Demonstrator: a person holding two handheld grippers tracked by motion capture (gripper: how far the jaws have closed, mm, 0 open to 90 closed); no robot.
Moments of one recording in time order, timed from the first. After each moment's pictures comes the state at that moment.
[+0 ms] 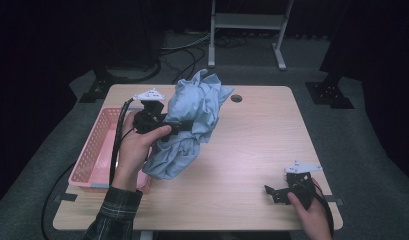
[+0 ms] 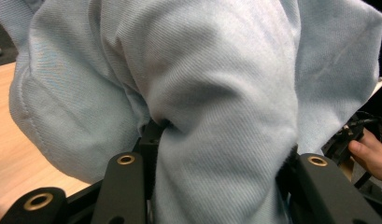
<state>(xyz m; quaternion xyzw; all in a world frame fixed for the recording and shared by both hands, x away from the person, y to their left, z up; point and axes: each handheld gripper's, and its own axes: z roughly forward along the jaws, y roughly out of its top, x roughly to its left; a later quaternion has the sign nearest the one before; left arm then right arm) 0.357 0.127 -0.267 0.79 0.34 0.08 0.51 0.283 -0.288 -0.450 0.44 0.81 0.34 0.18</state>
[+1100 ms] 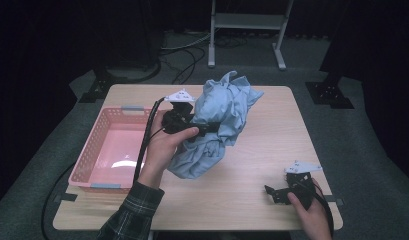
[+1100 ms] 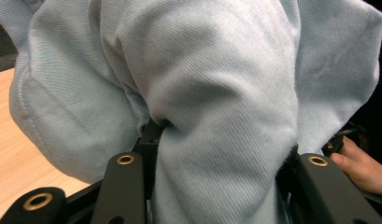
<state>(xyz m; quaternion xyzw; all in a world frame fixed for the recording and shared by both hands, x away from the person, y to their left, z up) 0.364 0.069 -0.279 0.80 0.29 0.06 0.52 0.283 -0.288 -0.450 0.44 0.81 0.34 0.18</state>
